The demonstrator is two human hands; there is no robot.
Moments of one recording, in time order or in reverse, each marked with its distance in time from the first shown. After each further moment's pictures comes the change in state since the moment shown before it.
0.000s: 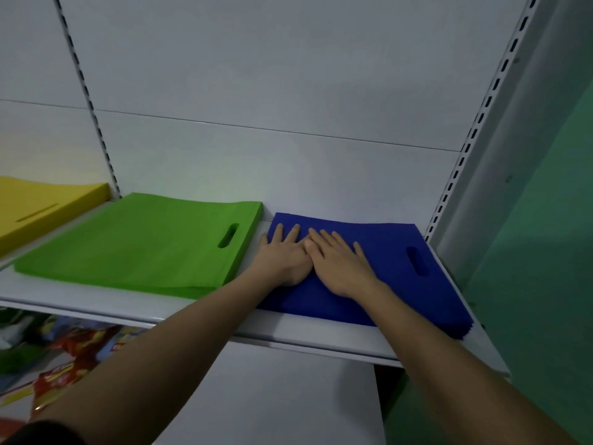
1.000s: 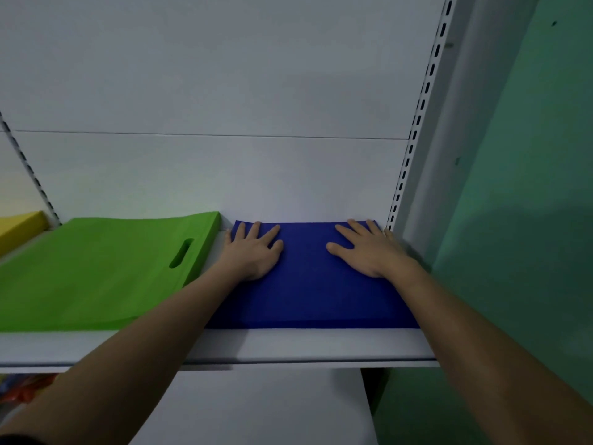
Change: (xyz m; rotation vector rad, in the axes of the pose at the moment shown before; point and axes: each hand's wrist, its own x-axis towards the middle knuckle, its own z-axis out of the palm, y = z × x) left_hand 0.041 -0.002 -0.001 -0.015 0.028 -0.044; right_hand 0.006 0.115 -0.035 -0.150 0.003 0.202
